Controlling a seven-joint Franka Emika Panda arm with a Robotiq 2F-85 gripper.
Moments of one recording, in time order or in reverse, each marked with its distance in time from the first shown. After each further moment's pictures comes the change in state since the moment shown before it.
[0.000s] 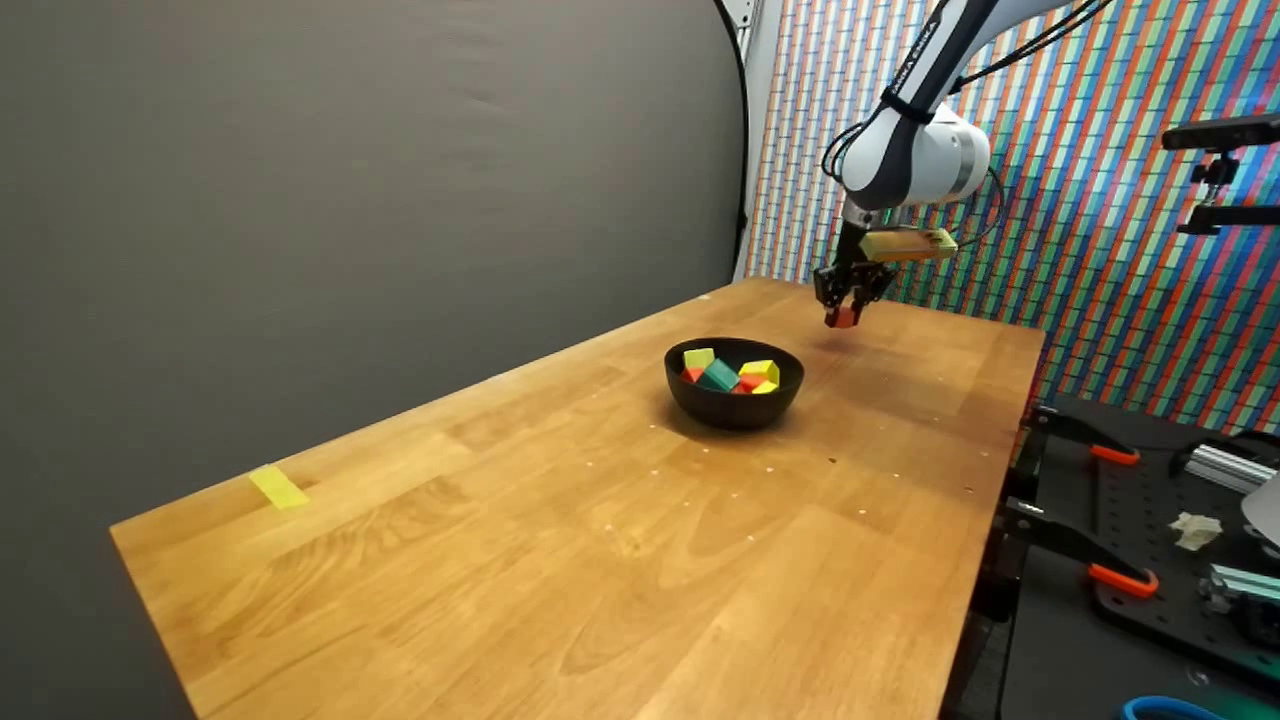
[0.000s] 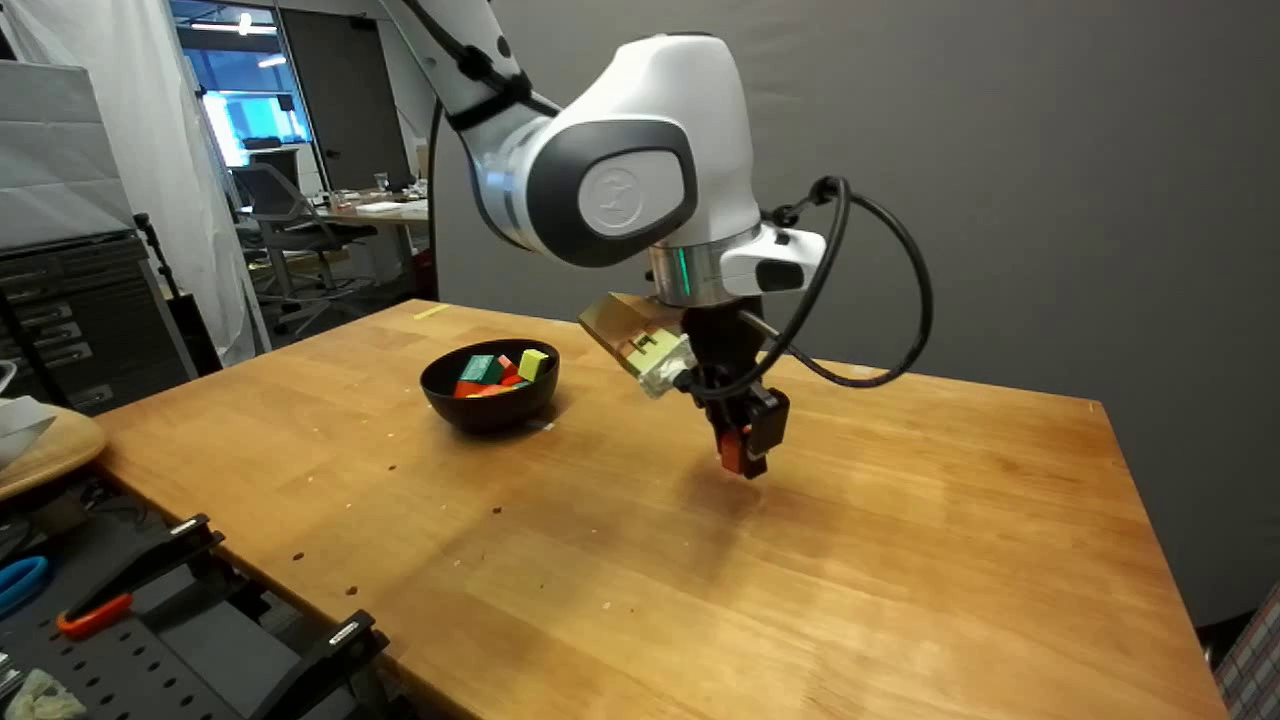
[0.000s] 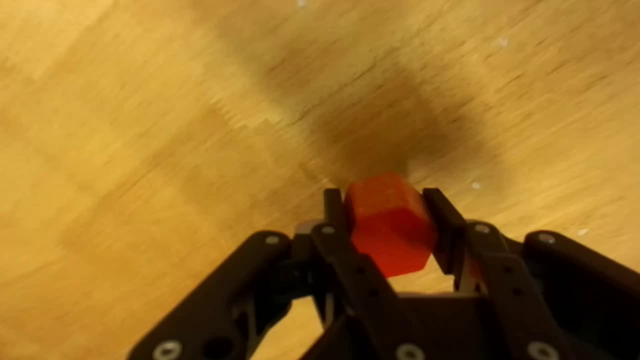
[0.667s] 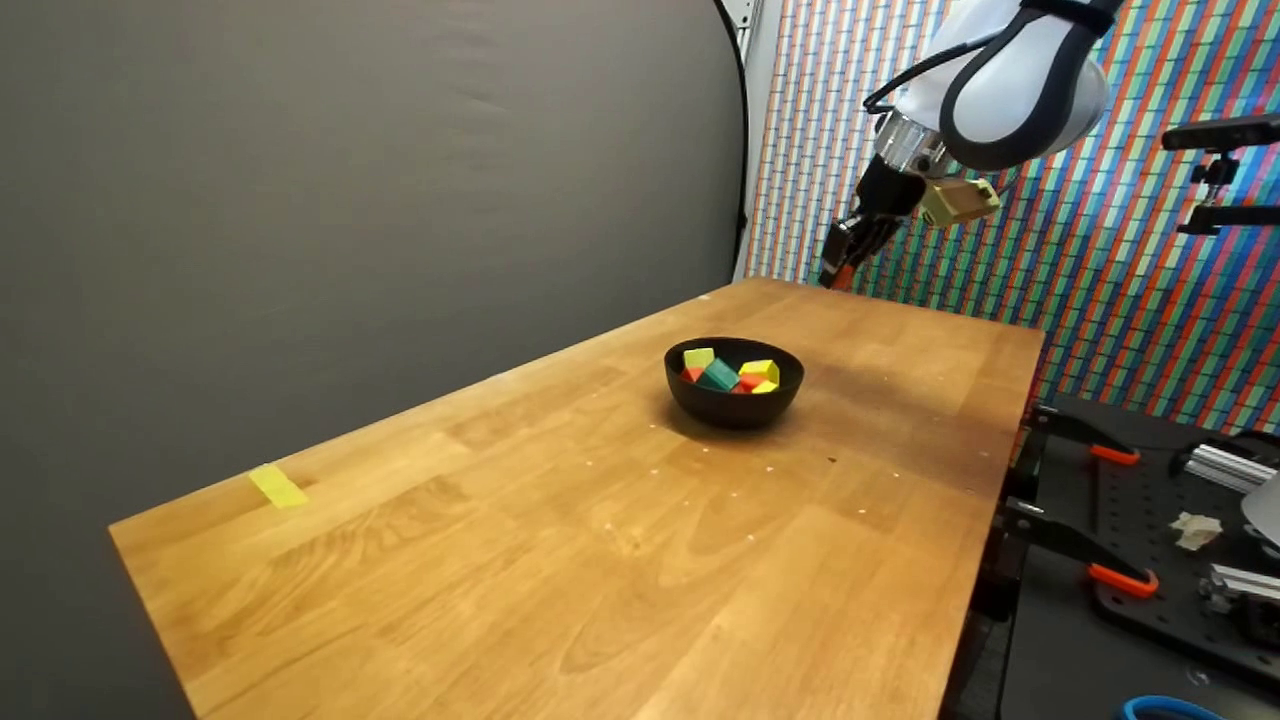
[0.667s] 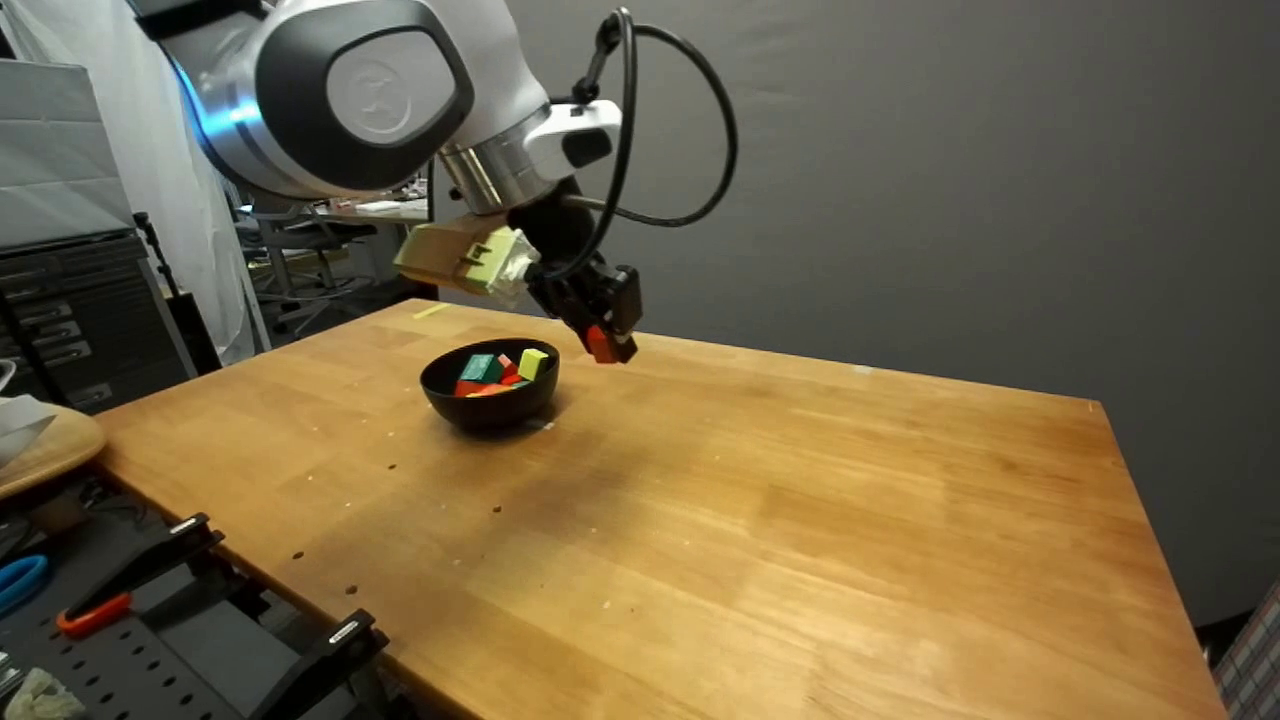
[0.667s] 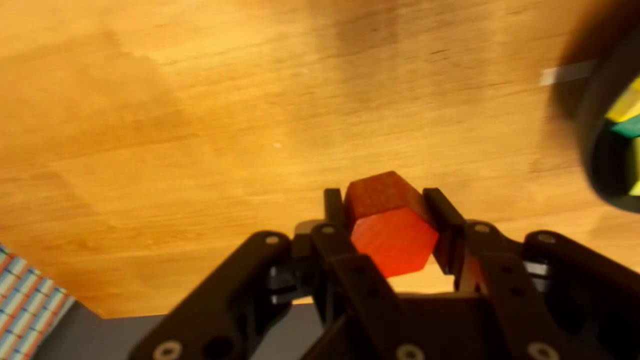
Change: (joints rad) arm 0.153 -0.407 0.011 -0.429 -0.243 0.288 -0.052
